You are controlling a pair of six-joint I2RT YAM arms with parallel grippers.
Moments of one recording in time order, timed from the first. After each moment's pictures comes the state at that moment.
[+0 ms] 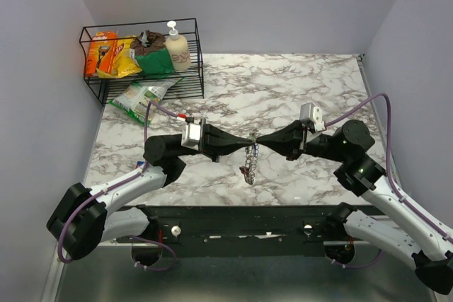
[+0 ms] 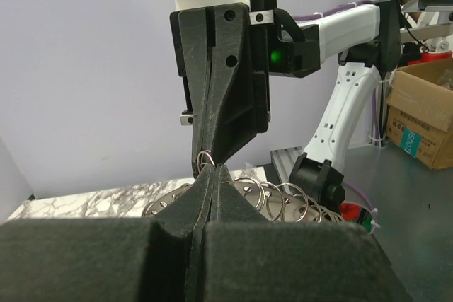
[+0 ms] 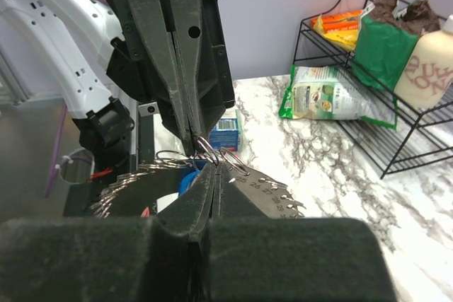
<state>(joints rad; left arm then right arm) -0.72 1.15 0.57 1.29 0.84 -0.38 0.68 0.78 0.77 0.16 -0.67 0.02</state>
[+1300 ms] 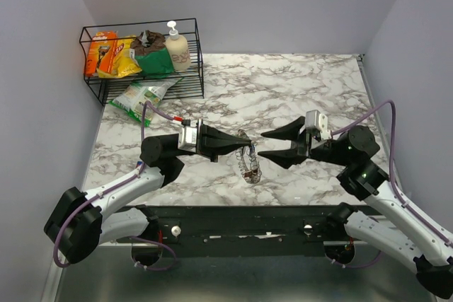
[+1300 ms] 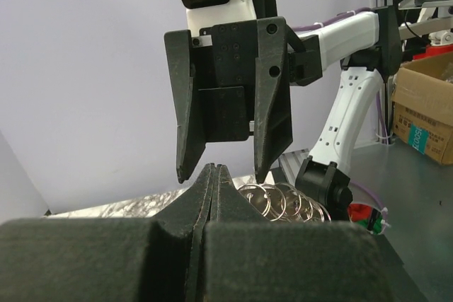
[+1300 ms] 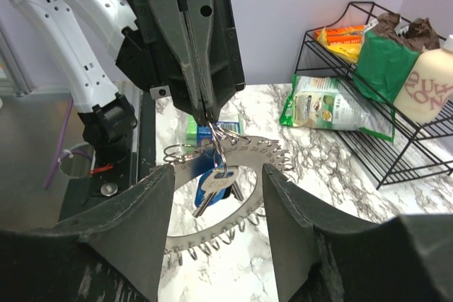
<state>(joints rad) -0.72 1.11 0.58 1.27 0.86 -0.34 0.68 0.72 0.73 0.17 -0.69 -0.01</state>
